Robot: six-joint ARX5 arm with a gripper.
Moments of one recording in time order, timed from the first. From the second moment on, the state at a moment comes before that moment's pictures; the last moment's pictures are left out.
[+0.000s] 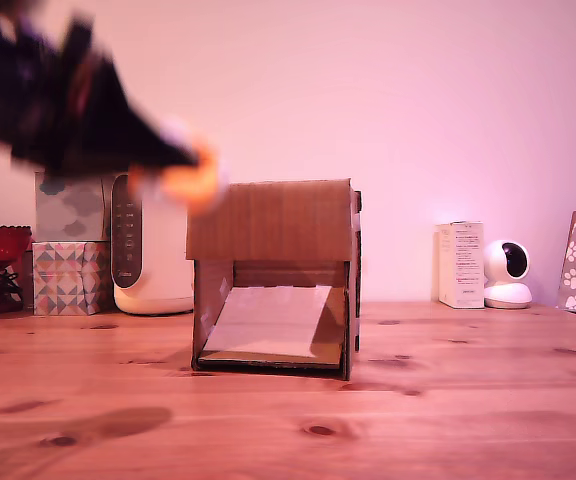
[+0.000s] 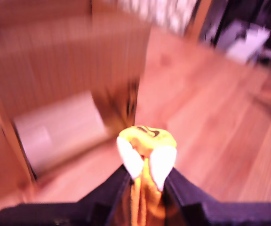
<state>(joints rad) -0.55 1.07 0.41 0.46 0.38 -0.03</state>
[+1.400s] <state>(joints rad) -0.53 1.67 1.29 -0.09 0.28 0.00</state>
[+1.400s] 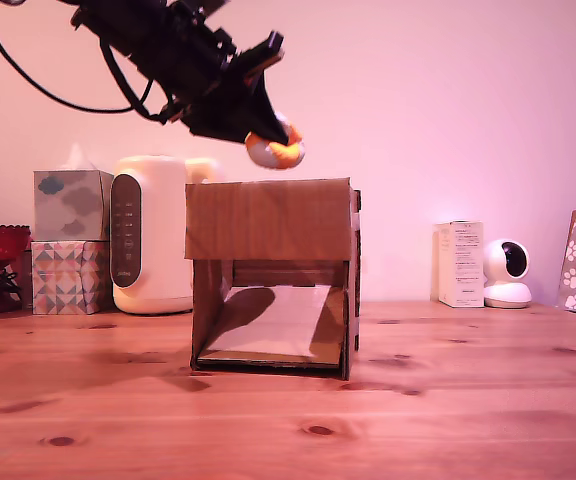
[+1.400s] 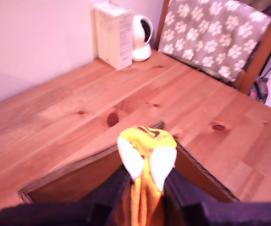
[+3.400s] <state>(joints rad) -0.52 1.01 0.45 0.16 0.38 -0.09</state>
